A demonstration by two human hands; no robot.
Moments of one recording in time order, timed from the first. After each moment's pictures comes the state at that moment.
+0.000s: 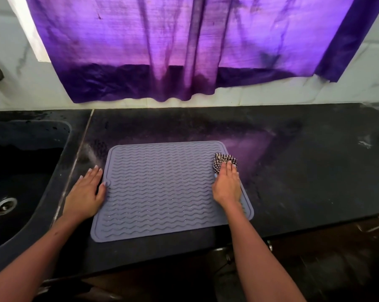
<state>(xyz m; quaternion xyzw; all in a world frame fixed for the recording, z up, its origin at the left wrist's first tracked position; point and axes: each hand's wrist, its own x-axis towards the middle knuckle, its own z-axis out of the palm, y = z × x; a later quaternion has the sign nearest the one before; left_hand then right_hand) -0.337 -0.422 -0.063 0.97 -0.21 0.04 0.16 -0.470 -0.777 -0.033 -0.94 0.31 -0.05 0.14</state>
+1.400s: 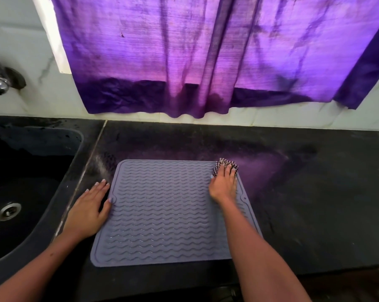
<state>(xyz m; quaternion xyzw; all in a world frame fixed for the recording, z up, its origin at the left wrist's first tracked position) -0.339 -0.422 -0.059 0.96 -0.20 0.06 0.18 -0.385 -0.781 -0.024 -0.92 0.31 -0.06 0.21</state>
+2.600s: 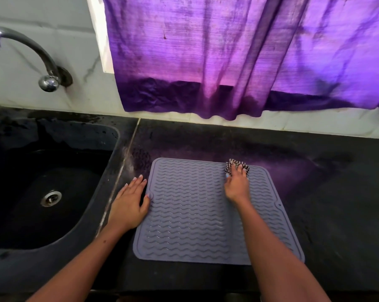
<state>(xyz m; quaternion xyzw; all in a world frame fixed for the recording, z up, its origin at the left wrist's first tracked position) -0.339 -0.423 -0.062 0.96 -0.18 0.06 0.18 -0.358 -0.735 -0.029 -0.94 0.26 -0.05 0.23</state>
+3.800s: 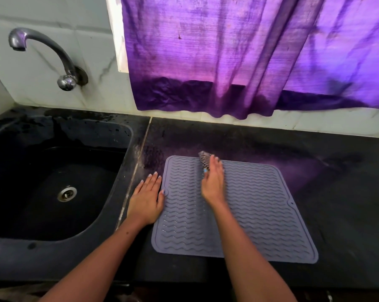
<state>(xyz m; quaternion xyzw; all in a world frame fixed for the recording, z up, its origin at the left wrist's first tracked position) -0.343 -0.424 -0.056 0.97 -0.19 0.03 0.15 -0.349 -0.619 -0.017 -0.91 0.19 -0.12 0.34</state>
